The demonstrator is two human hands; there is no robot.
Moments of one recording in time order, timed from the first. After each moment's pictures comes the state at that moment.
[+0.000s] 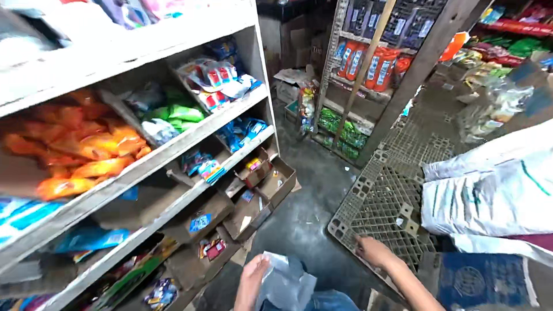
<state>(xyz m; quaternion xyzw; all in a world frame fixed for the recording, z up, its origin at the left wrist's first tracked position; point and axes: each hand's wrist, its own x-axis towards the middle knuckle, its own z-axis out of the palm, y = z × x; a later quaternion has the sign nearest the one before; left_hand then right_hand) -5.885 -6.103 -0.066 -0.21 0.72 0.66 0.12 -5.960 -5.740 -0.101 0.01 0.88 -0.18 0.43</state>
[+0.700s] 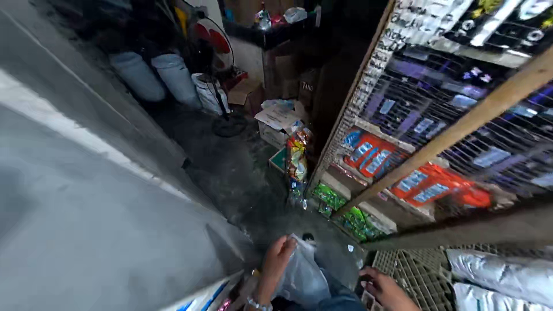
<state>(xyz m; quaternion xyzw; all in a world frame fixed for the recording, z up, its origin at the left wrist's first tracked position) -6.586 -5.965 -0.030 -0.05 0.78 0.61 0.16 -6.500 -5.646 -0.084 0.09 0.87 -0.36 0.33</state>
